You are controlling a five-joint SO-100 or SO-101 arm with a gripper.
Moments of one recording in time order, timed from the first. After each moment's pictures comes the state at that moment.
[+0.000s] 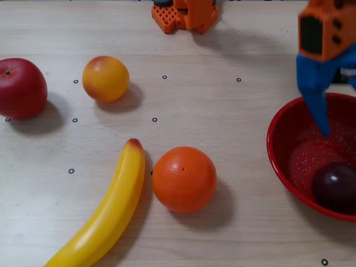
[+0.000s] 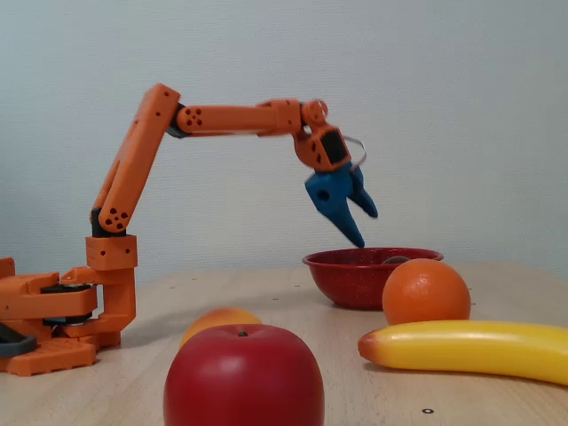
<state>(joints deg) -30.2 66.2 54.4 68.8 -23.9</state>
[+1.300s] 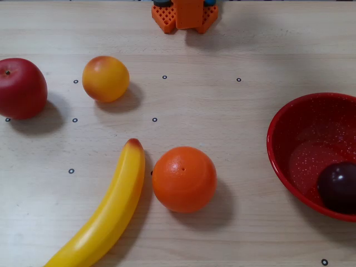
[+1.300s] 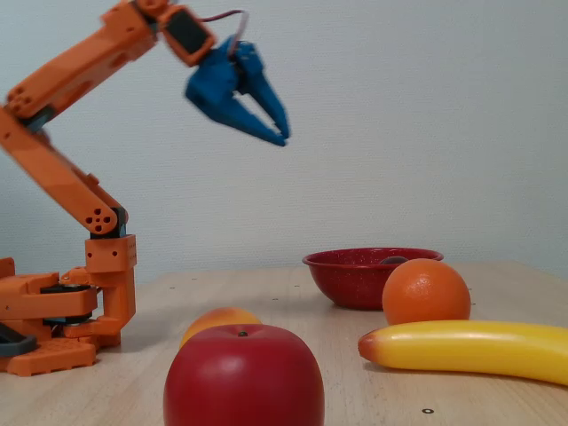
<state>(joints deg) -6.0 138.4 95.5 82.6 -13.9</state>
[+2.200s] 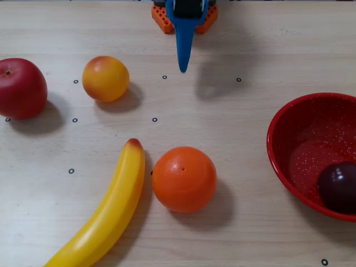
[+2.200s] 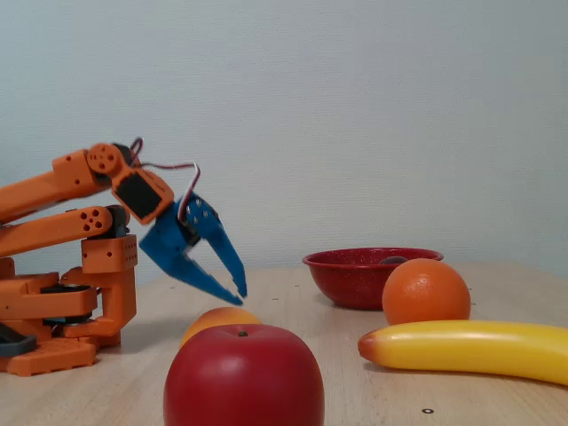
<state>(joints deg) -0.6 189.6 169.0 64.1 4.0</state>
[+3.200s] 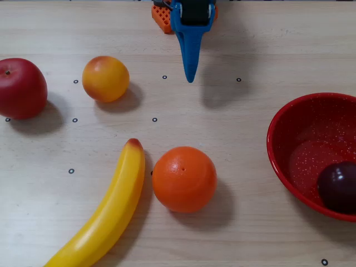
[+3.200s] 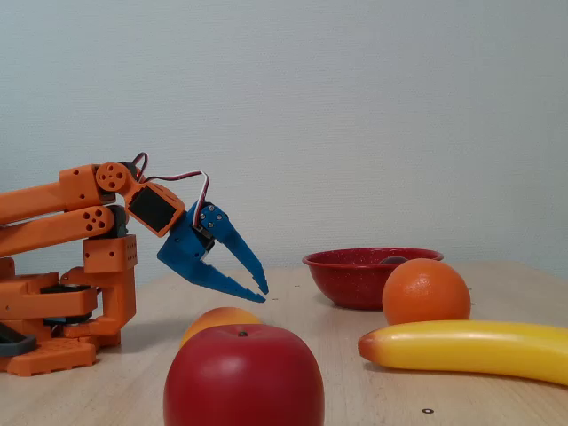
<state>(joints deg) -3.5 189.7 180.4 52.6 -0.1</state>
